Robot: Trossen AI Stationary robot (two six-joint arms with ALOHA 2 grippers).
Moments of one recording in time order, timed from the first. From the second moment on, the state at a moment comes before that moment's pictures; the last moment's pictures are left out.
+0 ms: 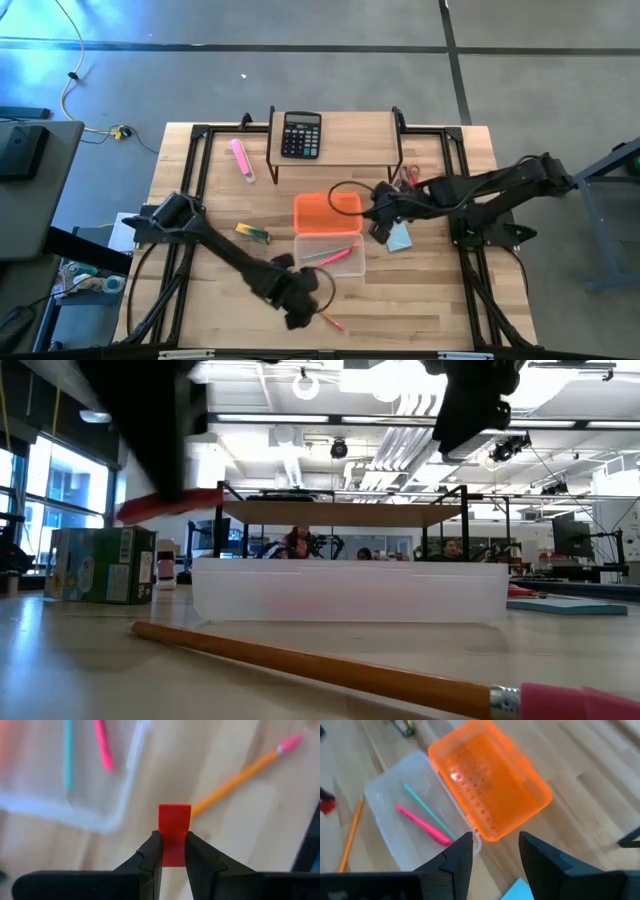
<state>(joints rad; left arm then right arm) -0.43 2.03 1.61 -0.94 -0.20 -0.84 0.19 1.32 1.13 -0.82 0.30 0.67</state>
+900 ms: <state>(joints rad) -0.08 2.07 1.65 -0.97 -0.01 -0.29 0.06 1.26 1.13 -0.99 0.34 0.85</state>
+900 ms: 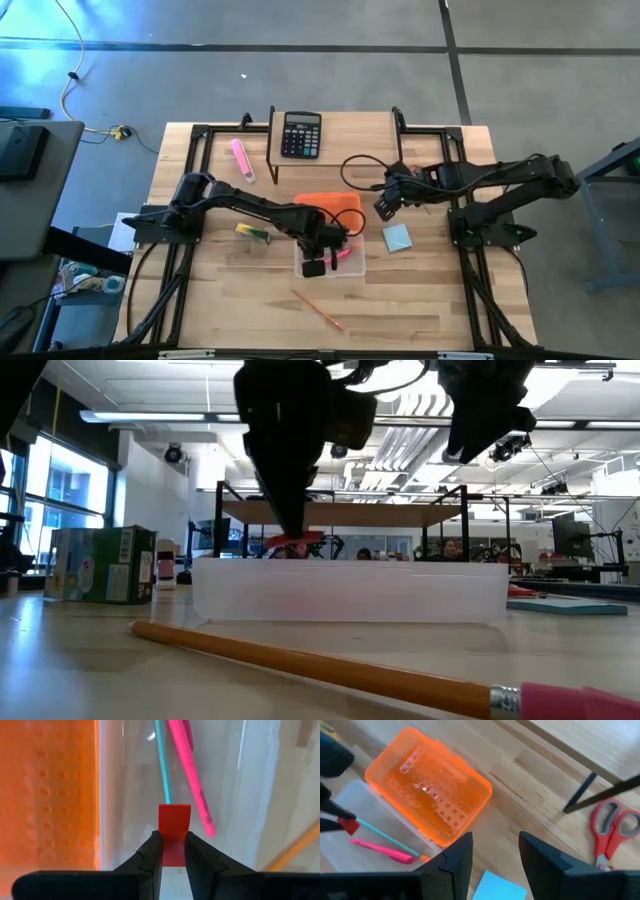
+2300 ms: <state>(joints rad) 0.04 1.87 1.65 -0.99 0.04 -0.16 -0.16 1.26 1.13 -1.25 0.37 0.96</state>
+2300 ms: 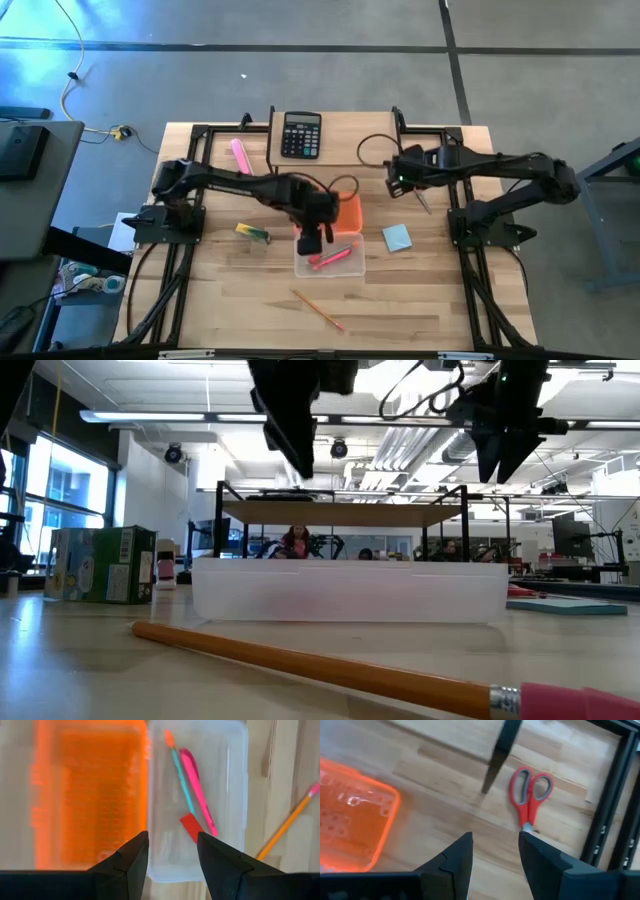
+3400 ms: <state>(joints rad) 0.31 1.54 1.65 -1.28 -0.08 -0.18 -0.86 1.10 0.94 -1.02 0.12 0.58</state>
